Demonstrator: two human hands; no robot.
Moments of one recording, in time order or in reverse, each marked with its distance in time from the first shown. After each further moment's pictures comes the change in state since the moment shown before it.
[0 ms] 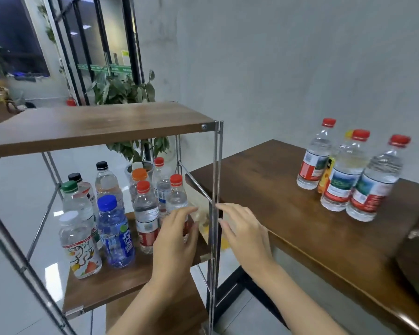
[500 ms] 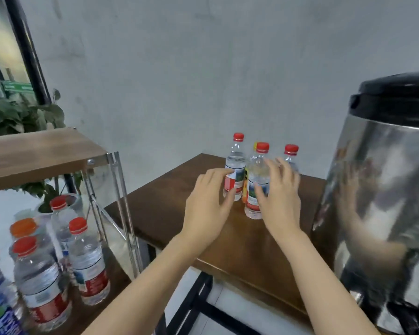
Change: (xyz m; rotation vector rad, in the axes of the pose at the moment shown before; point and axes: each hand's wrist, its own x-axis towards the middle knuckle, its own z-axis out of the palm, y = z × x) left_hand 0.109 0.171 0.132 -0.249 -0.244 0.327; right_hand 0.048 0.131 -0.167 -0.426 0.390 0.430
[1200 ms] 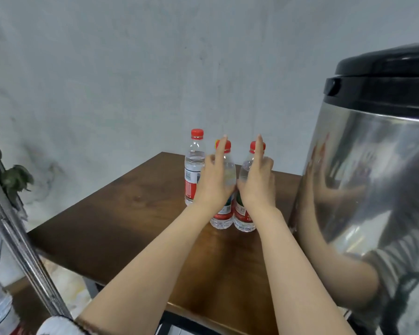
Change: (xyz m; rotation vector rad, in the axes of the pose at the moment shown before) left_hand 0.109 -0.026 0.160 -0.191 -0.177 0.004; right_hand 0.073 0.065 0.034 -0.035 -0.124 0.280
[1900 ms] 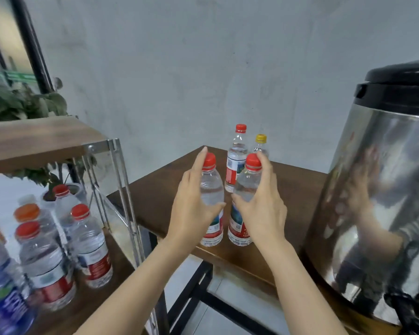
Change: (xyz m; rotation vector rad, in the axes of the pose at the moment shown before) left_hand -0.153 0.029 -0.127 -0.016 0.228 -0.070; right_hand -0.133 -0.063 -0.034 0.244 -0.040 -0.168
